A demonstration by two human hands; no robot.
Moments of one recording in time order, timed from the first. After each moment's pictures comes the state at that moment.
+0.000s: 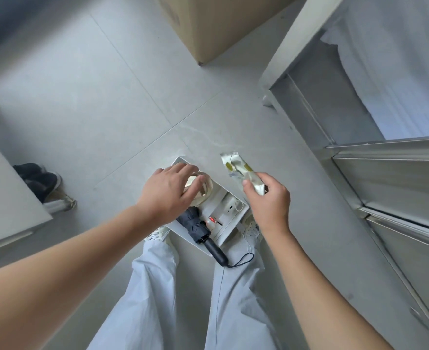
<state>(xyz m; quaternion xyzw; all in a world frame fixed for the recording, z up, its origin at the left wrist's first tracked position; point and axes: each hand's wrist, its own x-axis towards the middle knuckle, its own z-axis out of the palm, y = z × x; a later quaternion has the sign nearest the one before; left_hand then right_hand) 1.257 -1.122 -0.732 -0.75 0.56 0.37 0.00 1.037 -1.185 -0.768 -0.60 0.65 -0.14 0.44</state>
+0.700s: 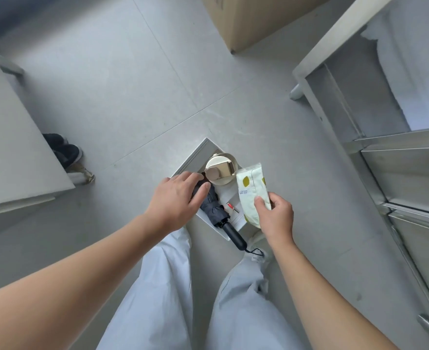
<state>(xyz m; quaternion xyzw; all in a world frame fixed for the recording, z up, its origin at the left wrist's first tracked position) 1.272 -1.015 -0.732 -0.78 0.50 0.38 -0.02 1.046 -1.088 -0.784 -0.53 0.70 -0.05 0.47</state>
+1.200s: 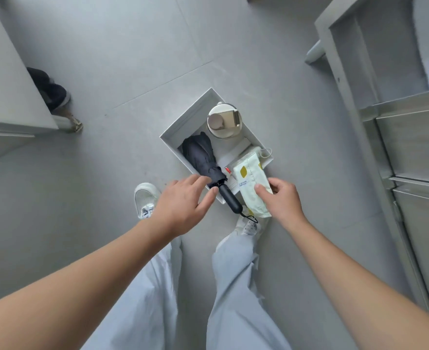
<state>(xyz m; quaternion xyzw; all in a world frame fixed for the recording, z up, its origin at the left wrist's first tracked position) 1.184 -0.912 -0.762 -0.78 0.47 0.41 -0.03 0.981 -1.048 -0.809 -0.58 0.61 0.05 0.53</state>
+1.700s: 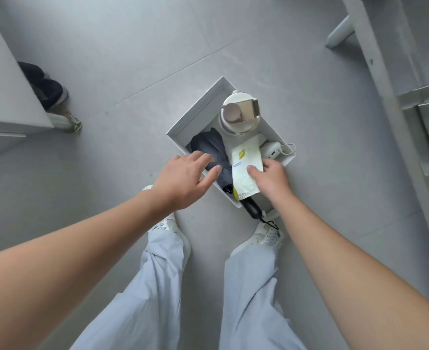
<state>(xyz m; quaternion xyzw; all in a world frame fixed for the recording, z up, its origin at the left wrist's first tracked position) 1.234 -0.922 -0.836 -0.76 0.53 0.37 -0.02 1.046 -1.041 -0.903 -0.51 0.65 0.07 0.56</state>
